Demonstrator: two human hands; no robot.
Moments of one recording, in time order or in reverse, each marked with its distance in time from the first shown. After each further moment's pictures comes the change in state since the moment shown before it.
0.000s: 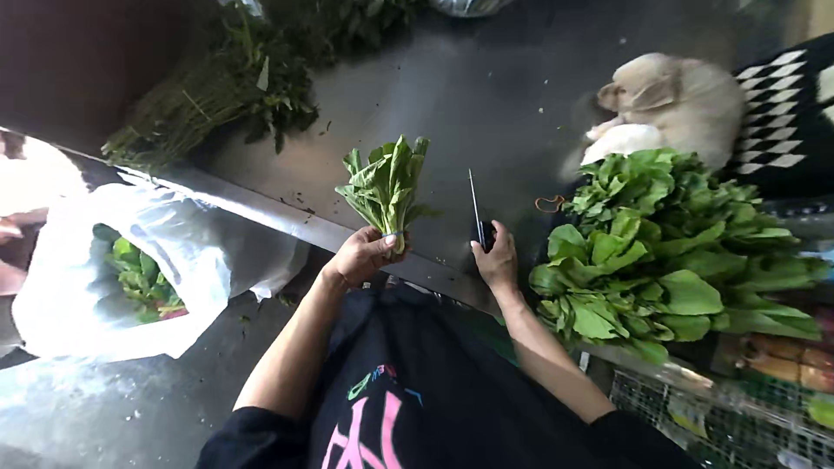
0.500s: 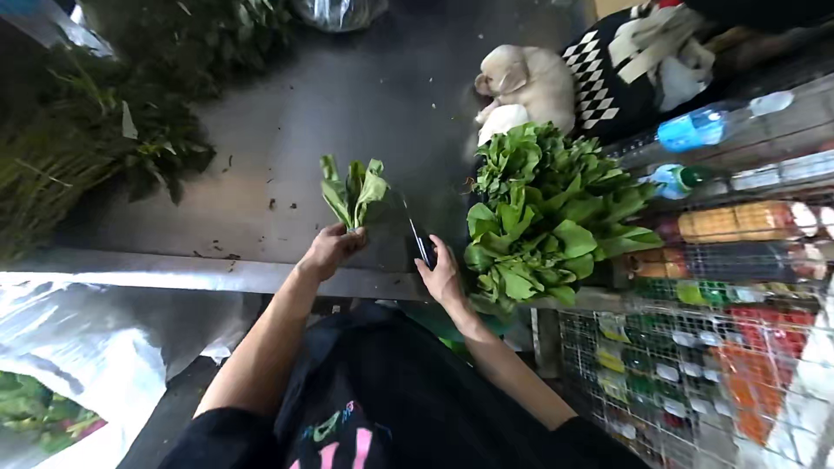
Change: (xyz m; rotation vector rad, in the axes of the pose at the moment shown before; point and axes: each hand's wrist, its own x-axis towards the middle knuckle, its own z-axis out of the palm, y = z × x) left_hand 0.101 -0.019 0.019 0.519 0.135 -0.207; right_hand -0.051 0.010 -0.012 0.145 0.023 0.127
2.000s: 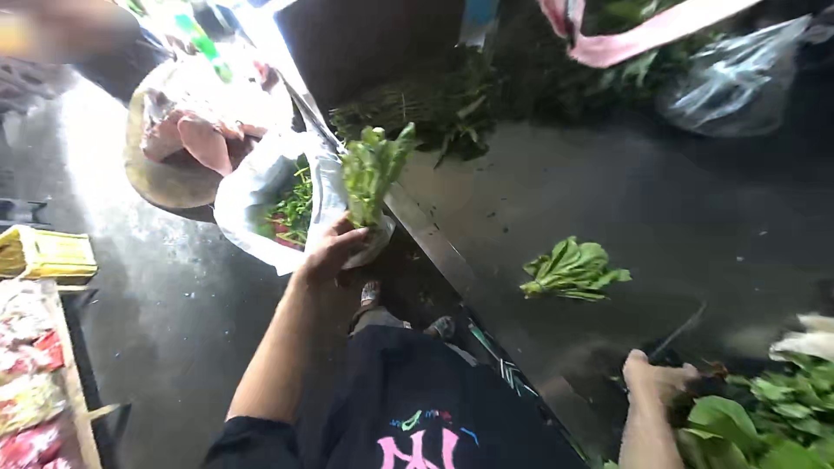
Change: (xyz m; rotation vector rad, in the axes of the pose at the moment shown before) left_hand -0.296 -0.047 -0.168 -0.368 0.729 0.419; right_hand 0.117 -0.006 0.000 -0.118 0.145 0.227
